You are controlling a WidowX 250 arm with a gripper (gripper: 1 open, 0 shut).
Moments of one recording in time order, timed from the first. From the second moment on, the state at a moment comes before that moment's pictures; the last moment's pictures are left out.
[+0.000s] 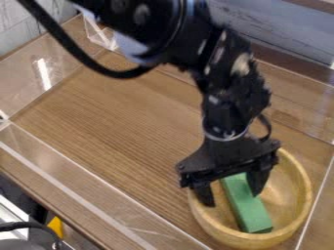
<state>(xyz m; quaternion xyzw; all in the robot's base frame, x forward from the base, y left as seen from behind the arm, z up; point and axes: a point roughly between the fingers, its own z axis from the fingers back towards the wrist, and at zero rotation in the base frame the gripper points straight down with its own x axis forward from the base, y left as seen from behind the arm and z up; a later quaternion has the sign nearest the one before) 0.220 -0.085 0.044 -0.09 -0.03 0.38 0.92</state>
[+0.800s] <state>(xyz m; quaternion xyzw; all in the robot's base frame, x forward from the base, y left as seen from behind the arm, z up) 0.228 -0.077 0.026 -0.10 -0.06 0.39 0.91</state>
